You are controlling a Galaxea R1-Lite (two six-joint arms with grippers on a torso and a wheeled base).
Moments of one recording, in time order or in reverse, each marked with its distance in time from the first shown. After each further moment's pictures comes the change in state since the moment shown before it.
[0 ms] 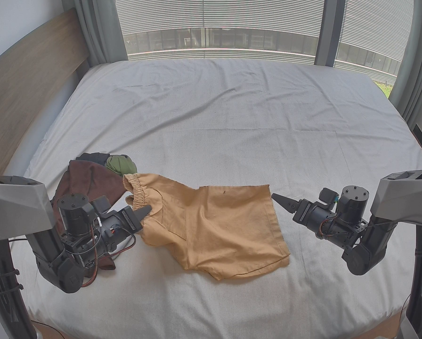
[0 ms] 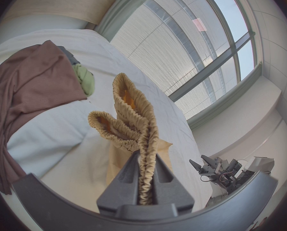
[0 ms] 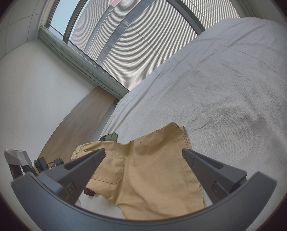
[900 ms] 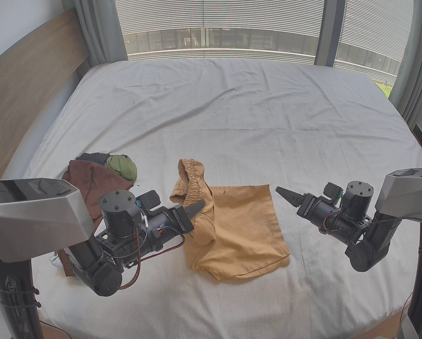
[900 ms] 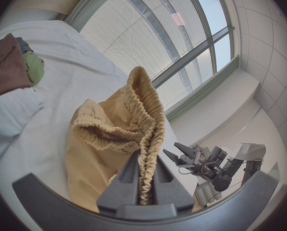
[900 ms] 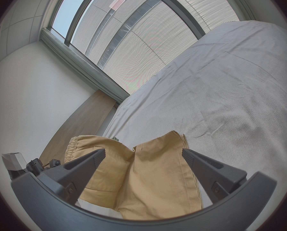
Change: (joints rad) left arm -0.240 0.068 -0.205 0.018 0.013 0.000; right arm -0.018 -0.027 -0.006 0.000 0.000 0.002
